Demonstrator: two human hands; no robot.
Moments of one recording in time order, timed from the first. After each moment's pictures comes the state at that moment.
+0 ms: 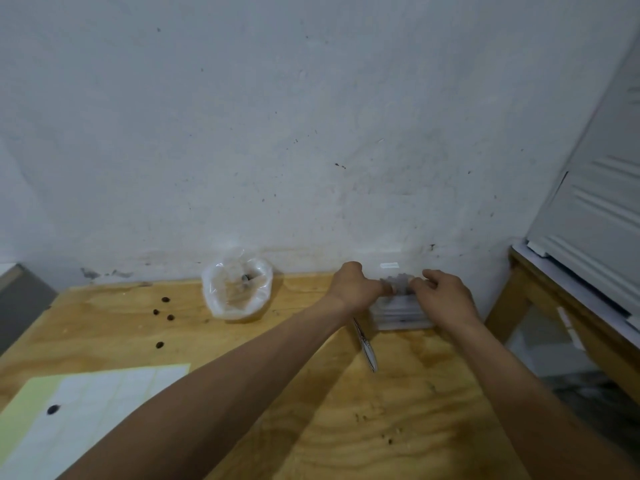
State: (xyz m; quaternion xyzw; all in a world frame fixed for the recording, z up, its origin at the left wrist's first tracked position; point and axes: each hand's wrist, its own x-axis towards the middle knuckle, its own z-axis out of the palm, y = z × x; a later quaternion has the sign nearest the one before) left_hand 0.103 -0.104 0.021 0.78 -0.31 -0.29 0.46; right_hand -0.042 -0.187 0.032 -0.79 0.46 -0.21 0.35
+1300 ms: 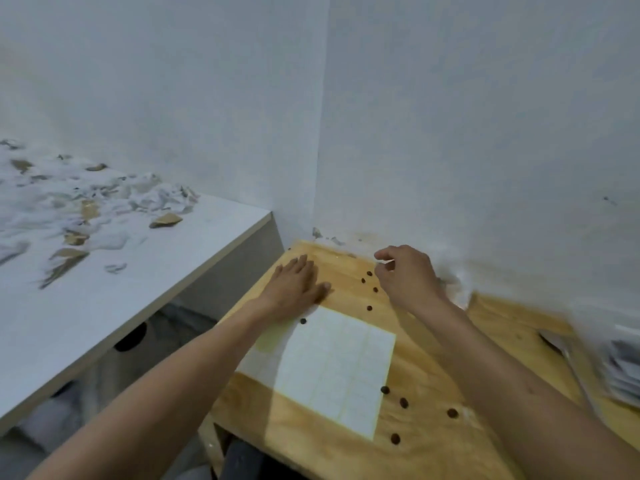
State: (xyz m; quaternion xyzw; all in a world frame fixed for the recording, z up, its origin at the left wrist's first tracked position) left_hand 0.293 0.278 -0.017 0.95 -0.27 -0.04 0.15; right_hand 0.180 0.077 0.060 -0.94 0.11 -0.15 0.28
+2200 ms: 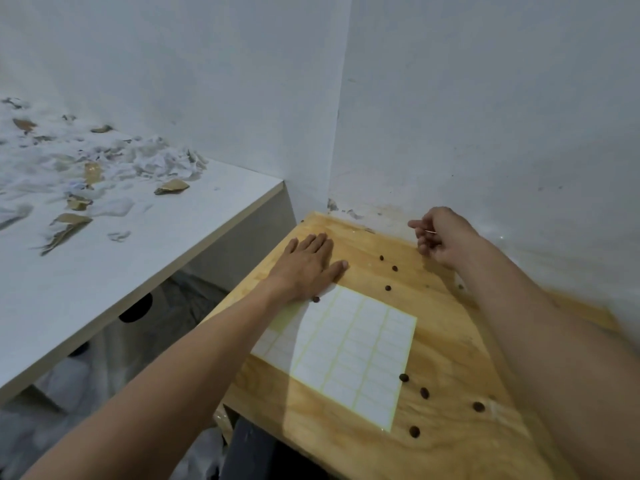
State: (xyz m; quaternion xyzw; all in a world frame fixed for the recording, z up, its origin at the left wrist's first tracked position) left_hand 0.307 0.275 -0.043 0.95 -0.29 -0.02 0.10; right_hand 0.254 0.027 0.055 -0.64 0.35 -0.04 0.68
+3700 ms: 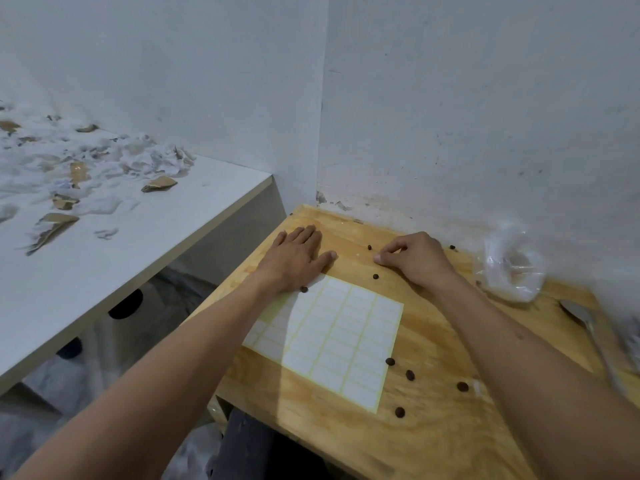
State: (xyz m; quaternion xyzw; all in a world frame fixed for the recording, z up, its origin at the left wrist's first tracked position) left_hand 0.306 0.275 -0.043 0.95 -0.28 -0.01 0.10; right_hand 0.214 0.040 0.001 -0.90 0.16 -0.06 0.39
